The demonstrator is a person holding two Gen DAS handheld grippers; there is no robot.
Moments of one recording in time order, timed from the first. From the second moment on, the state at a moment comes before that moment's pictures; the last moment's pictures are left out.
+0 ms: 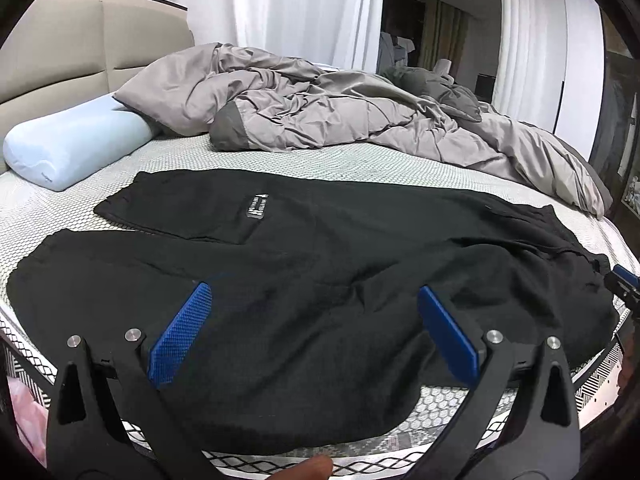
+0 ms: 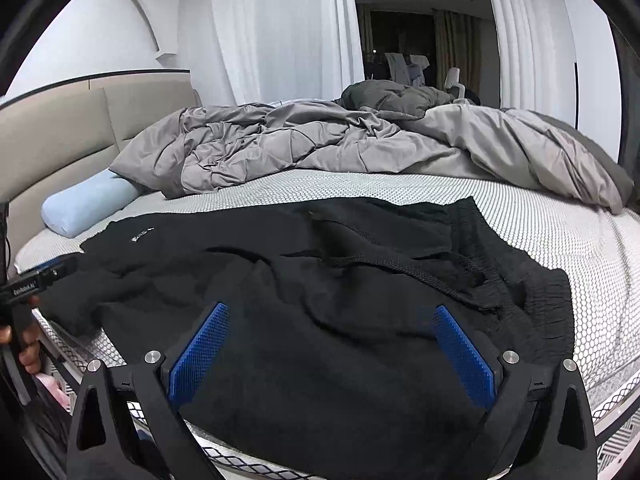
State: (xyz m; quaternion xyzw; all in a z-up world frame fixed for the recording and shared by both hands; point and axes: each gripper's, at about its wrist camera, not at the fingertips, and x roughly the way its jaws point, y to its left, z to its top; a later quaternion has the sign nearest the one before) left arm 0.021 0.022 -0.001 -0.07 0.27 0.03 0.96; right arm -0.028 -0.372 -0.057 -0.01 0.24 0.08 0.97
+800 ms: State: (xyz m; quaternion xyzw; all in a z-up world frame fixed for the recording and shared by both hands) left arm 0.096 0.212 0.063 -0.08 0.33 0.08 0.94; right arm 0.047 -0.453 -0.012 -0.01 0.33 0.08 0.94
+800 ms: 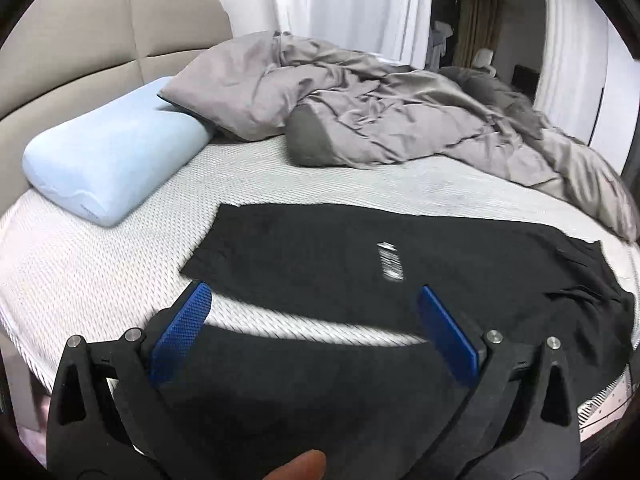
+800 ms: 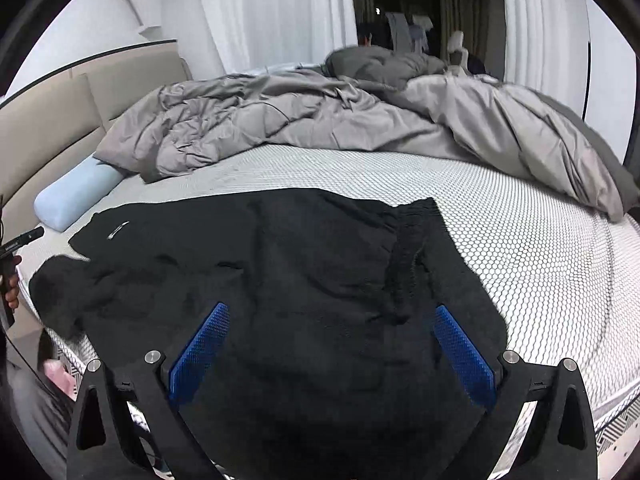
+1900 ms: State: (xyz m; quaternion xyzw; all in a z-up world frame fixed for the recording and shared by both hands) left arm 0.327 0.418 -0.081 -0.14 0.55 0.07 0.82; right arm 0.294 -0.552 -0.075 0.15 0.50 0.07 0.85
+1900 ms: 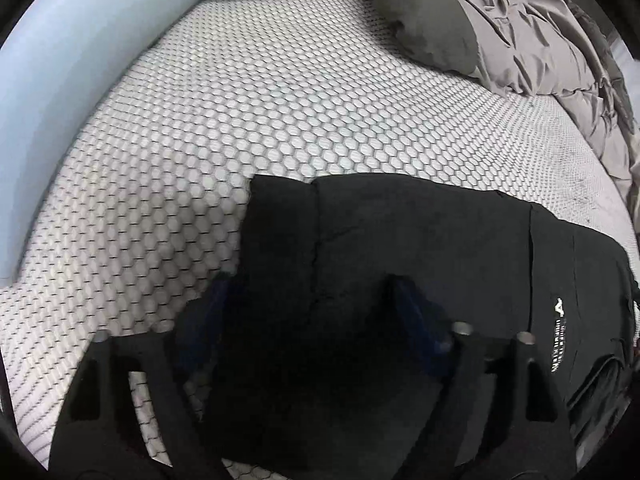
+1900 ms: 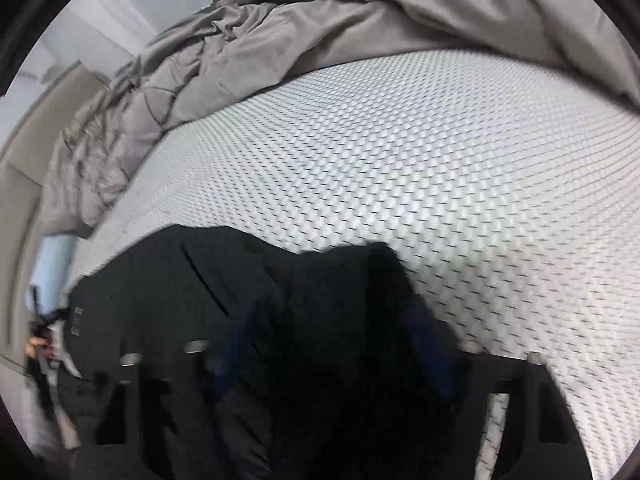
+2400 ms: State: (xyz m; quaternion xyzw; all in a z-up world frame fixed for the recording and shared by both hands) left arm 0.384 0.392 -0.044 -0.13 0.46 0.14 0.87; right arm 0.353 -0.555 -0.029 0.09 0.39 -0.01 0.92
